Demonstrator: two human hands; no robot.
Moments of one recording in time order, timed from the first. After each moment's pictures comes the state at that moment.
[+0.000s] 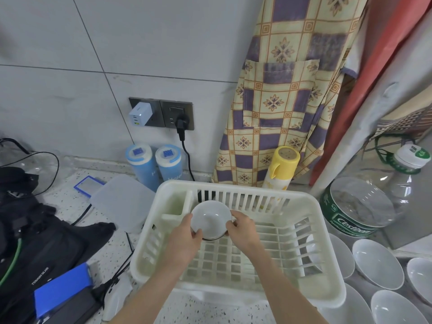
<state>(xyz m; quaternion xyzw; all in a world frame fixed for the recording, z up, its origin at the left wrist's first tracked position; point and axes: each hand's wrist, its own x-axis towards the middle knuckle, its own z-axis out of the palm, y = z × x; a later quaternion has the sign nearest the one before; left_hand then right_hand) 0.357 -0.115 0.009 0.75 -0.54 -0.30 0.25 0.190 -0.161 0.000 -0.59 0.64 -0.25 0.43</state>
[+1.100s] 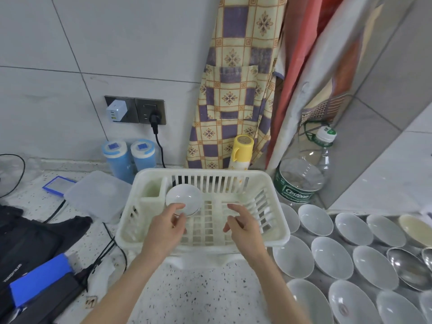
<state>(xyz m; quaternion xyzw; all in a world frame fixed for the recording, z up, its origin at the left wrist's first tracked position) 0.344 -0.041 0.064 0.64 -0.61 -0.33 0.34 0.138 -0.023 0.074 -0.50 0.61 -0.41 0.45</state>
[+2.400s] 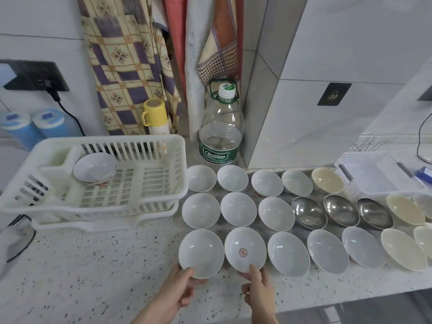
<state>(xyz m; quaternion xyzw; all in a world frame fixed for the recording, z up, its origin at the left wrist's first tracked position) 0.085 0.139 -0.046 0.61 -0.27 -0.72 0.20 -0.109 0.188 -0.037 -0.09 0.74 -0.46 0.48</state>
